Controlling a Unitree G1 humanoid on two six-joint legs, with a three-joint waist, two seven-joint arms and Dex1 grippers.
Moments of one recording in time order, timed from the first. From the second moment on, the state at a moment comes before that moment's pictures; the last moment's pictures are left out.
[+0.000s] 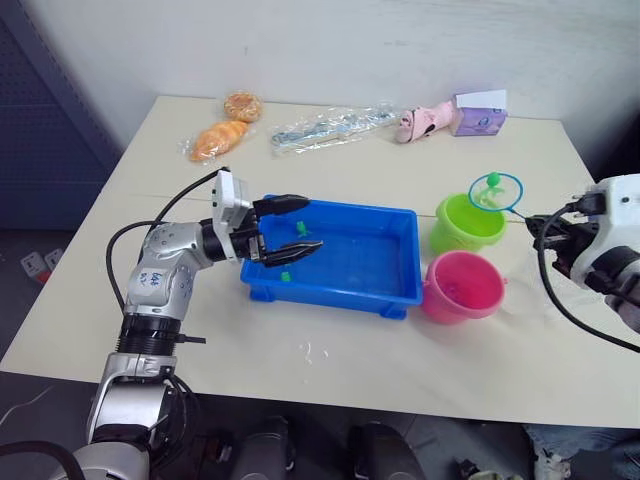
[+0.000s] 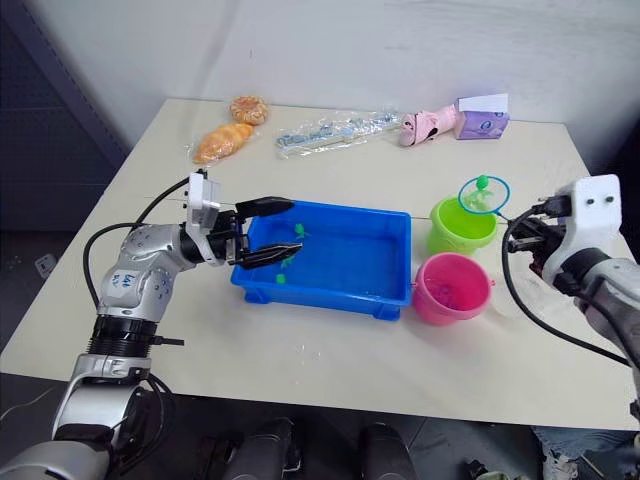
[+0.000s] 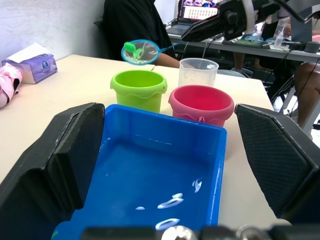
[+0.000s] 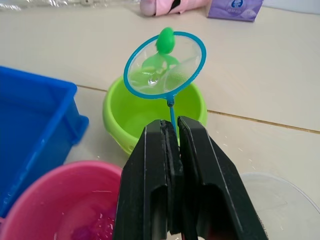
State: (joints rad) left arm -0.67 0.43 0.03 0.23 -0.46 0.21 -1.14; right arm -0.20 -0.97 -0.34 -0.35 0.78 0.86 0.14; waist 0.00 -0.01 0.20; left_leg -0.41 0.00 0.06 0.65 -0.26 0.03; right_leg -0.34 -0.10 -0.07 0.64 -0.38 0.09
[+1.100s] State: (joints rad) left arm -0.60 0.61 0.10 0.32 -0.46 0.11 -1.24; right arm -0.28 -0.88 -0.26 -0.48 0.63 0.70 0.57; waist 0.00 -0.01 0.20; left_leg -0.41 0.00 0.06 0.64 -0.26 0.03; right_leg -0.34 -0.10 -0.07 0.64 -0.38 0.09
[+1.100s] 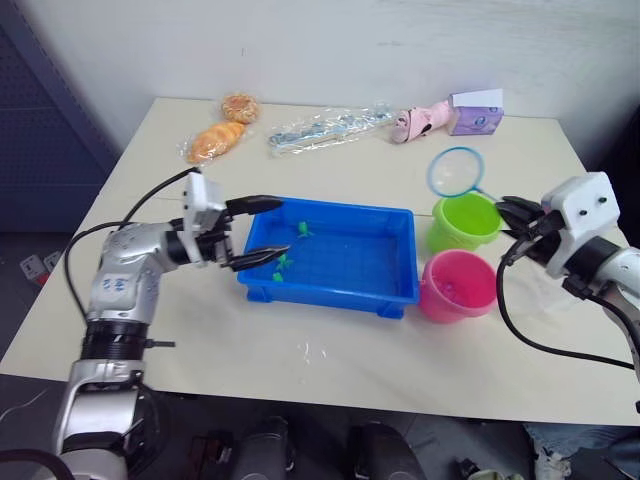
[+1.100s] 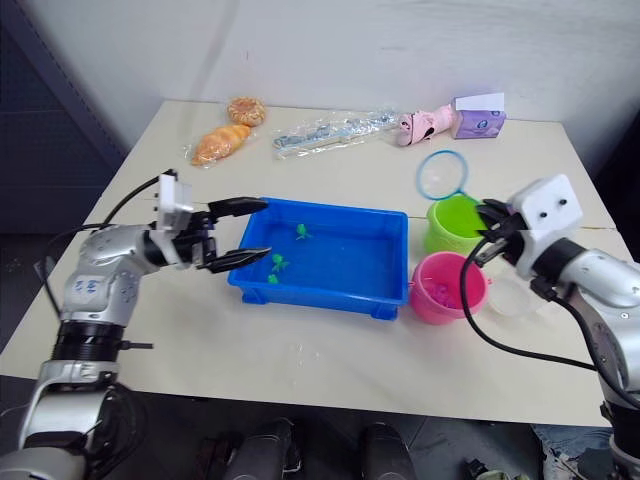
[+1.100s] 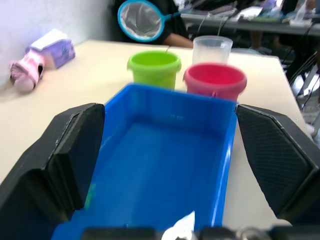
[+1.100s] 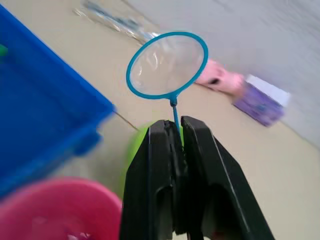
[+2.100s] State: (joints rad) left arm -0.42 0.73 0.20 0.25 -0.45 0.13 -1.21; right arm -0.74 -0.52 0.27 -0.07 0.36 1.04 0.50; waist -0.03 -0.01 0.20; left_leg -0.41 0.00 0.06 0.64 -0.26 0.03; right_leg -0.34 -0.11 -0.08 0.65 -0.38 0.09
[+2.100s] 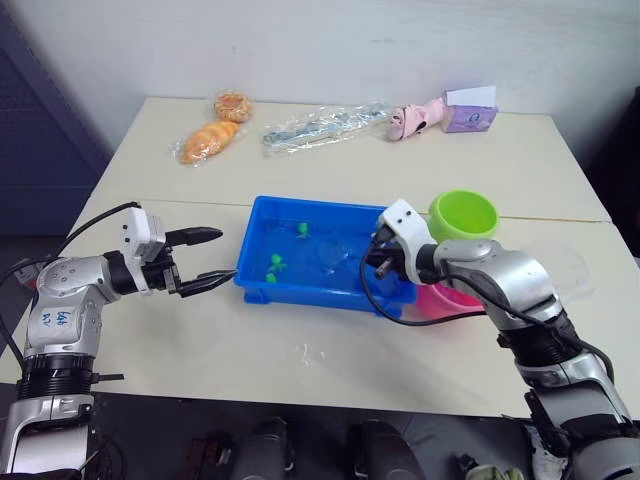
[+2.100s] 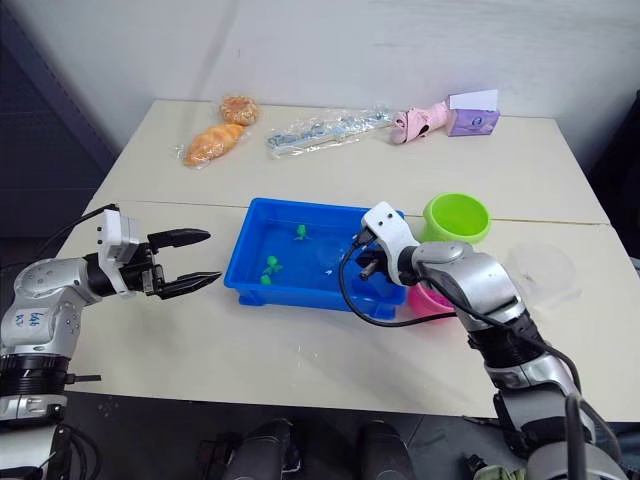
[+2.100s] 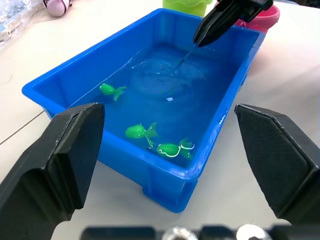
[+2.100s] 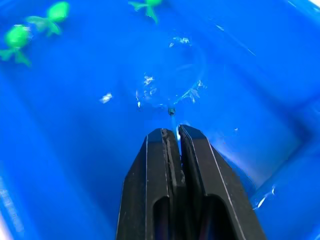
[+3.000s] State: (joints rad) left arm -0.43 0.70 0.19 0.24 -0.45 0.14 -1.18; right arm -0.59 -0.32 0.10 -0.16 0.38 0.93 0.47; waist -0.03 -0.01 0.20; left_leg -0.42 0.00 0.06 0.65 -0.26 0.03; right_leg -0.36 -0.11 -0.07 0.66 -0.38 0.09
